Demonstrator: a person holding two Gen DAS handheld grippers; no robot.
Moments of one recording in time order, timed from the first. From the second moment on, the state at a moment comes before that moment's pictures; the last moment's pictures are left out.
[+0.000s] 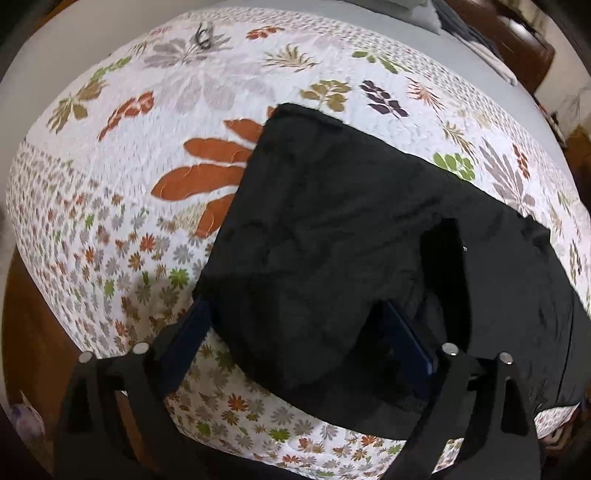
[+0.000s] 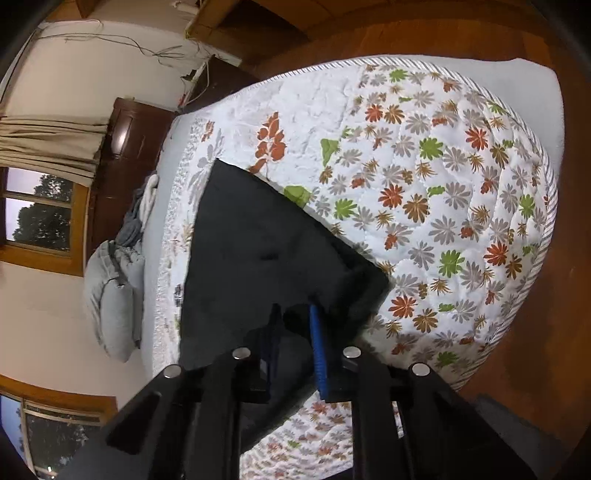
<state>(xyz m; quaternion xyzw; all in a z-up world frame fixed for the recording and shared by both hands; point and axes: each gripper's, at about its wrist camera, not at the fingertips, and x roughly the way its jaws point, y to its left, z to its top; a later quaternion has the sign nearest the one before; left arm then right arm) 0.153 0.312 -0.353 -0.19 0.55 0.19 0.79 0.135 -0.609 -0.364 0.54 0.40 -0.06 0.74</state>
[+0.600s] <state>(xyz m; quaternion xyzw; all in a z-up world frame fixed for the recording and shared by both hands) 0.119 0.312 -0.351 -0.26 0.51 0.17 0.80 0.090 -0.631 -0.407 0.63 0.33 -0.04 0.70</state>
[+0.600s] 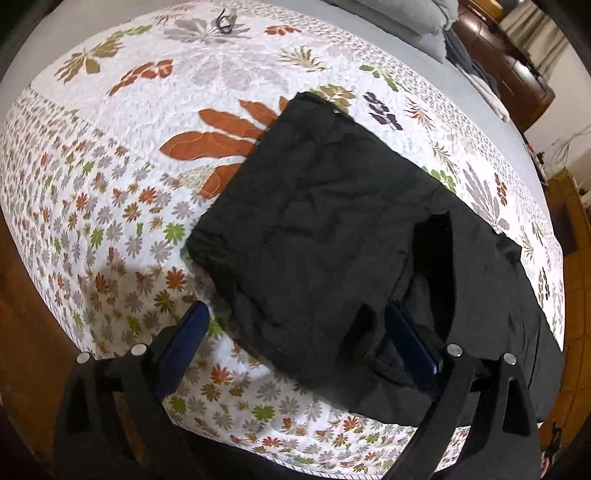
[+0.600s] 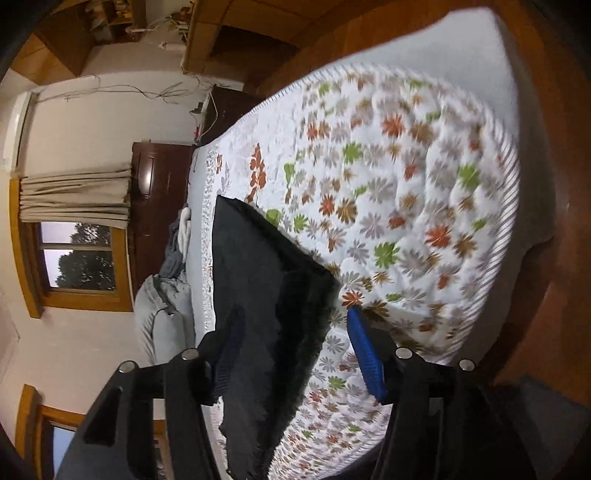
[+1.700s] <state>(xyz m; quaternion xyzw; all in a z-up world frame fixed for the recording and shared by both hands) 0.125 0.301 -0.347 -0.27 0.46 0.16 0.83 0.130 -0.608 -0.350 0.58 0.32 -0.01 0.75</state>
